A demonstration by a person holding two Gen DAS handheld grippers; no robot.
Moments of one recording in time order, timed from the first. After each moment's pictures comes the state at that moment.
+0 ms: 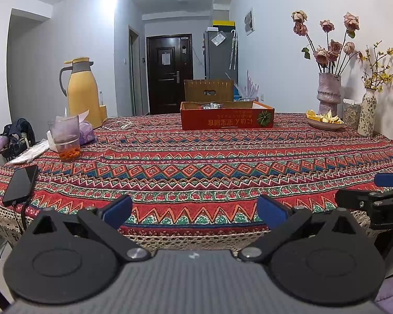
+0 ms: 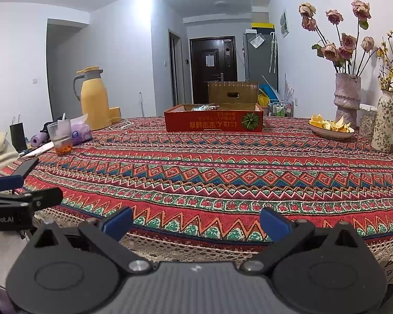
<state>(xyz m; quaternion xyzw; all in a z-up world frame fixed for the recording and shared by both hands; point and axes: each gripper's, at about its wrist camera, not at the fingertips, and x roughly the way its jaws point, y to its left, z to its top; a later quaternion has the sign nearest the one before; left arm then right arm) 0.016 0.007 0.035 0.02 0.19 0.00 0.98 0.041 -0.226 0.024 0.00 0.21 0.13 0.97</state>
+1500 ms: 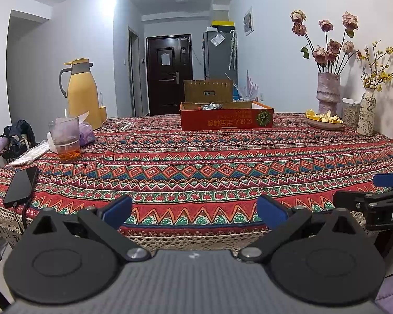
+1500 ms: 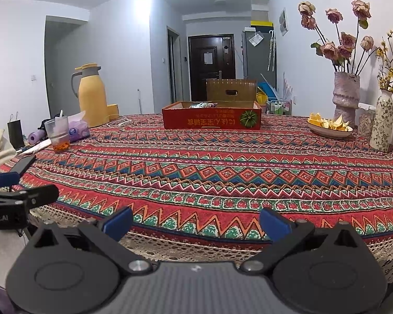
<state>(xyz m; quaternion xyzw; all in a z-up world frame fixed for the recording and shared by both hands) 0.015 0.006 0.036 0.02 0.19 0.00 0.98 0.043 -0.227 0.021 0.00 0.21 0.12 0.97</state>
